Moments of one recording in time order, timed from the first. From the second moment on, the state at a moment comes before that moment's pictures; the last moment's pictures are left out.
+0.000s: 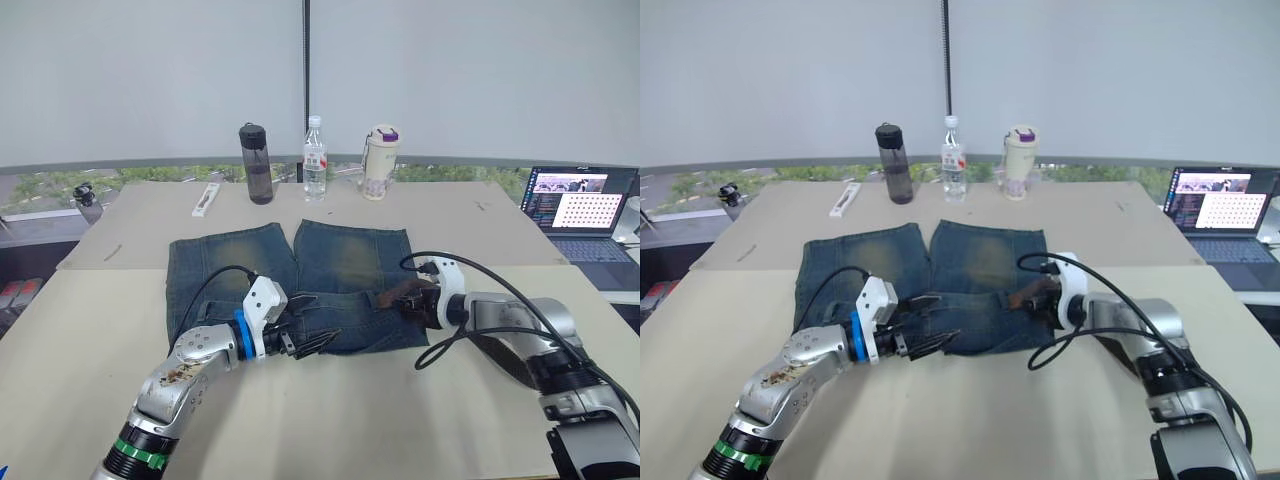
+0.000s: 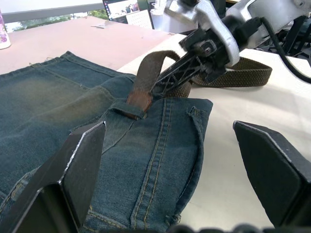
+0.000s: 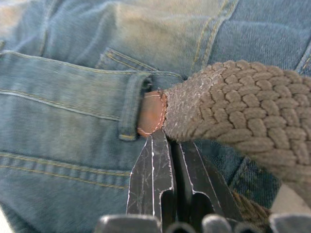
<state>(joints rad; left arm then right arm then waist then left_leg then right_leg) -0.30 0.48 -0.15 -0.26 -0.46 0.42 -0.76 -0.70 -0.62 0.14 0.28 0.69 0.97 0.45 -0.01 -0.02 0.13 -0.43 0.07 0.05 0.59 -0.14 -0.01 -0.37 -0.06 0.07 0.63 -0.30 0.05</state>
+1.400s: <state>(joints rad) -0.54 0.13 0.25 0.06 -0.98 1.14 -0.37 -0.61 -0.41 -0.09 0.02 0.77 1.13 0.68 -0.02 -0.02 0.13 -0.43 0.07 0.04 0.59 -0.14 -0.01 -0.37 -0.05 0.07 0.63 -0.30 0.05</state>
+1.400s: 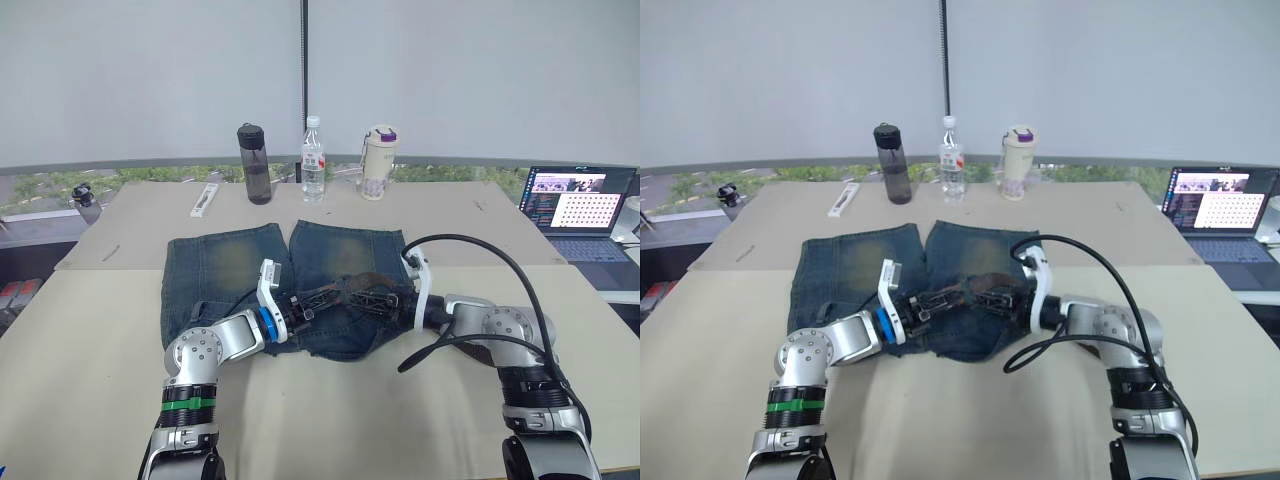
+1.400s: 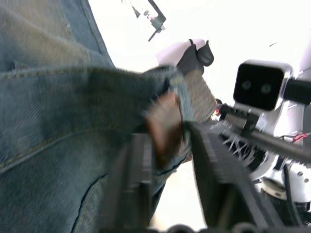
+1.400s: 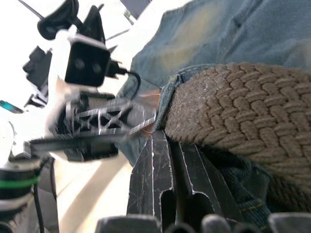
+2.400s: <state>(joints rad) -0.44 0.38 0.36 0.08 -1.07 1.24 -0.45 -0.54 -0.58 0.01 -0.03 0.41 0.95 0.54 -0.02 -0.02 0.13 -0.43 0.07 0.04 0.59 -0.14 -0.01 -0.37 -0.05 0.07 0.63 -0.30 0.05</state>
